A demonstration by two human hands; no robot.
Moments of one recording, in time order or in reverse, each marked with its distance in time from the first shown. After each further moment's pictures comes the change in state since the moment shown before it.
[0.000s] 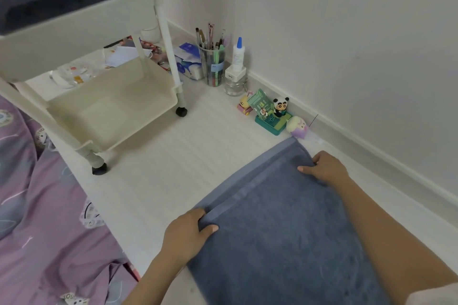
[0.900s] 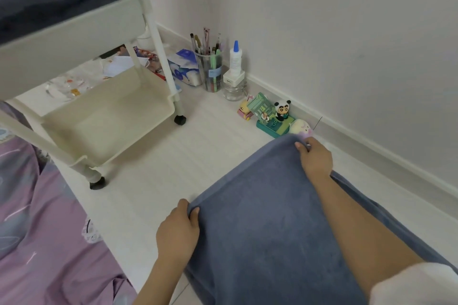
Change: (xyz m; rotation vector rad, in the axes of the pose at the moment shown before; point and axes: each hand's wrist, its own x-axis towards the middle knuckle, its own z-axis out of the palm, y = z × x) left_hand 0.030 -0.007 0.000 -0.023 0.283 -0.202; right_hand 0.035 -0.041 0.028 0.257 0.368 -0.032
